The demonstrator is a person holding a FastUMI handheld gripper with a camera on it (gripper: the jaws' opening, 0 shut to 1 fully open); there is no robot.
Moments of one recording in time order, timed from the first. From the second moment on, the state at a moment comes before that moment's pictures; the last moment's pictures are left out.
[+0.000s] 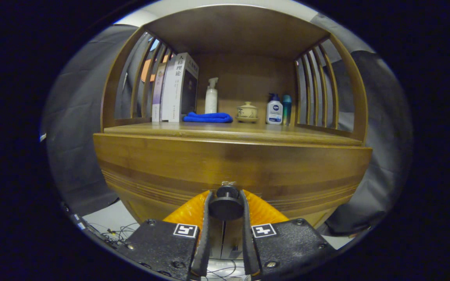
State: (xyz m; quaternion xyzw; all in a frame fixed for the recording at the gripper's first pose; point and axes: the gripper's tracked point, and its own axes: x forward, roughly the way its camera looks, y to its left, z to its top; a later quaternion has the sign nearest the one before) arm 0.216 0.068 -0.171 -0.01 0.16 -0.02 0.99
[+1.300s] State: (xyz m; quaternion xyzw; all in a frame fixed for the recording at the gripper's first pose) arm 0.071 0.079 -0.170 0.02 0.17 0.00 0.98
